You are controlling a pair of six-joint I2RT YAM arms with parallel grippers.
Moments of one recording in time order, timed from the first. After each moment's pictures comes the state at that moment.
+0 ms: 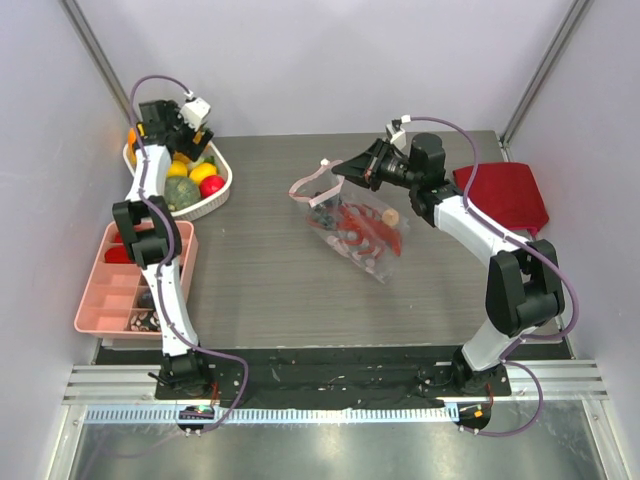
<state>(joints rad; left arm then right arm) 0.19 2.39 2.22 -0.39 0.36 0.77 0.33 1.64 1.22 0.32 -0.73 1.18</state>
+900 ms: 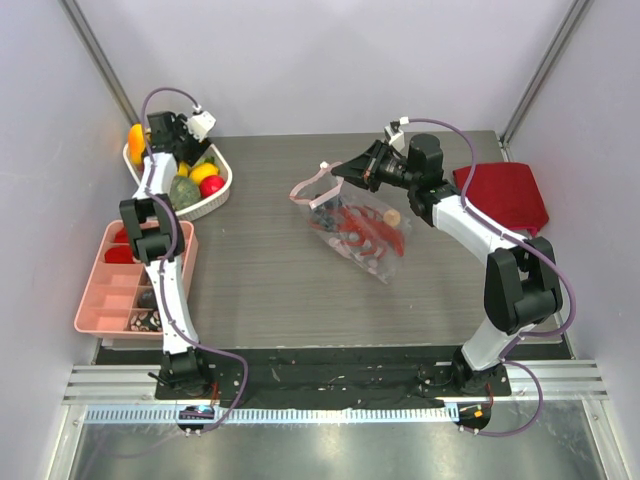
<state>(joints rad) 0.18 2.50 2.22 -0.29 0.30 0.89 0.32 1.66 1.22 0.32 -0.73 1.19</state>
